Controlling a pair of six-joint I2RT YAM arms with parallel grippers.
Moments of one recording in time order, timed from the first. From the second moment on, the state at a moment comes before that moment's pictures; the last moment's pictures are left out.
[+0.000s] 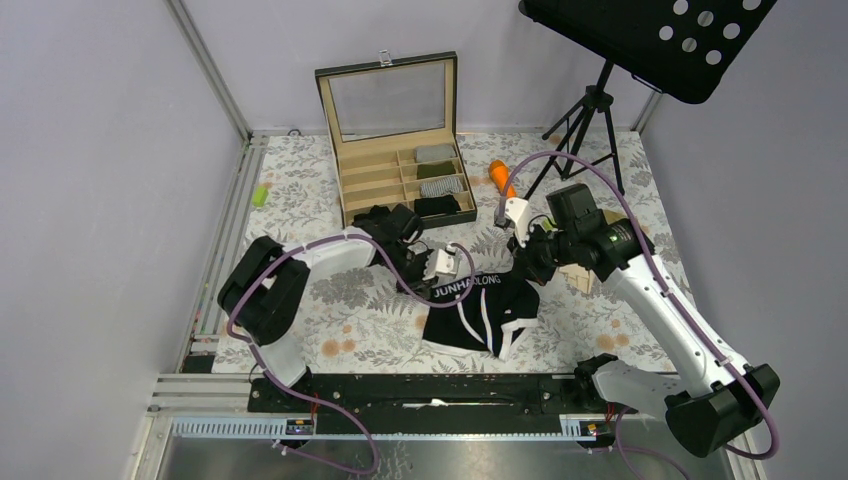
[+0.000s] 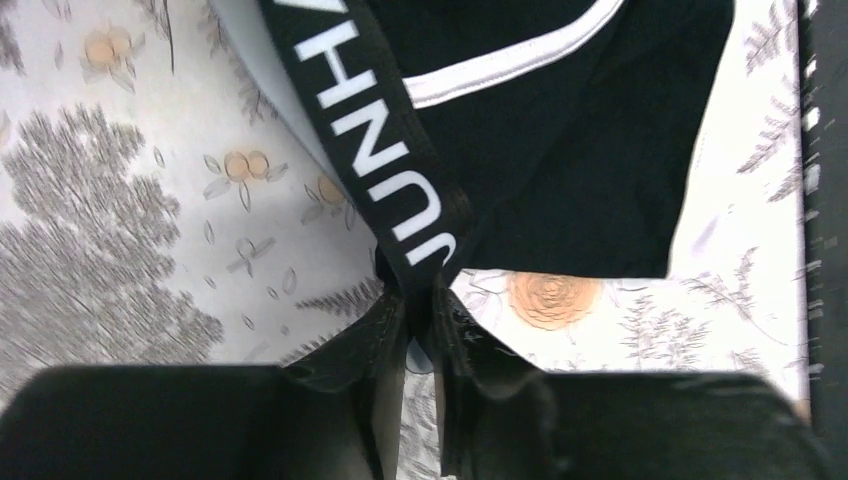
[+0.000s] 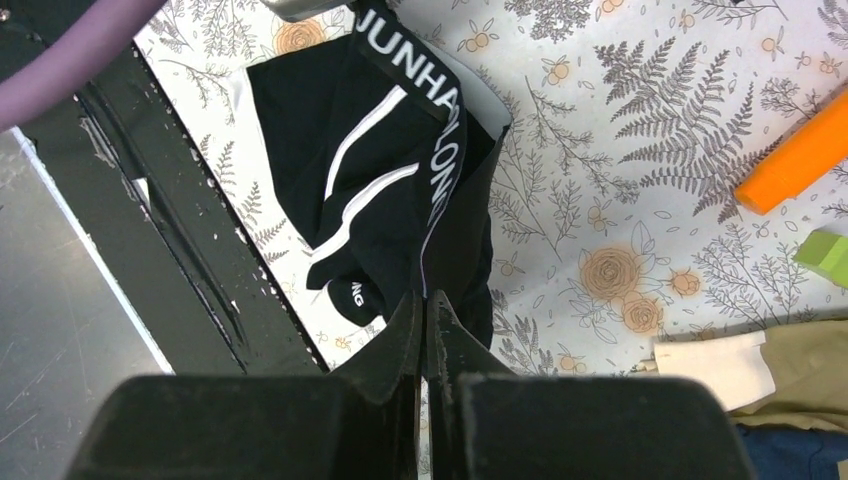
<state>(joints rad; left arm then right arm) -0.67 1.73 1.04 -0.49 0.69 0.93 0.45 1.10 1.13 -1.01 -0.46 -0.46</state>
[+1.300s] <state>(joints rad) -0.39 1.74 1.43 -0.96 0.43 0.11 0.03 1.51 1.06 -0.65 -0.64 0.06</state>
